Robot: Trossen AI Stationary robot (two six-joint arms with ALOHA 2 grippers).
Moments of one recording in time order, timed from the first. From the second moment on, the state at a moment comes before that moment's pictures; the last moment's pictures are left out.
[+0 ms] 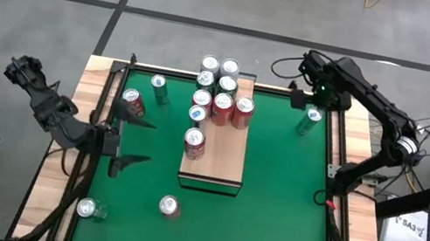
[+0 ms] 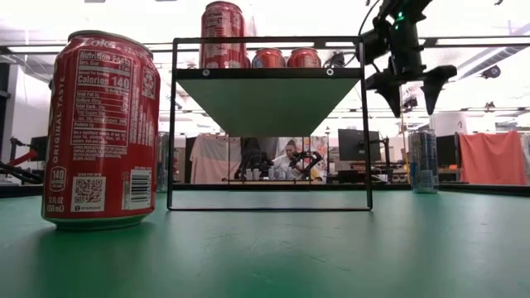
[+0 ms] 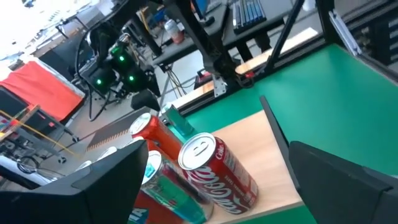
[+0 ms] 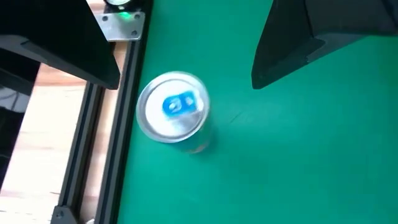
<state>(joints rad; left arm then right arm) -0.64 0.89 1.07 -0.53 -0.78 0.29 -0.86 1.54 1.46 -1.46 0.11 0.62</state>
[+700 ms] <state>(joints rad) -0.64 0.88 1.07 -0.52 -0.77 0.25 -0.91 1.59 1.32 -1.34 0.10 0.55</state>
